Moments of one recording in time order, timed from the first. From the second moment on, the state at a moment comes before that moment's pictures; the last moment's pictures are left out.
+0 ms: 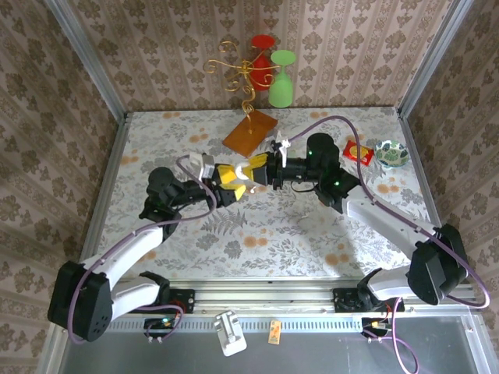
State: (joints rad) left arm -0.48 1.10 0.58 0.63 0.98 -0.31; right arm 0.57 1.36 1.04 0.19 -0.78 0.19
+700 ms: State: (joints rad) left arm -0.53 1.17 0.58 0.65 1.09 -0.26; right arm 0.61 1.33 1.10 -0.16 -0.84 -0.10
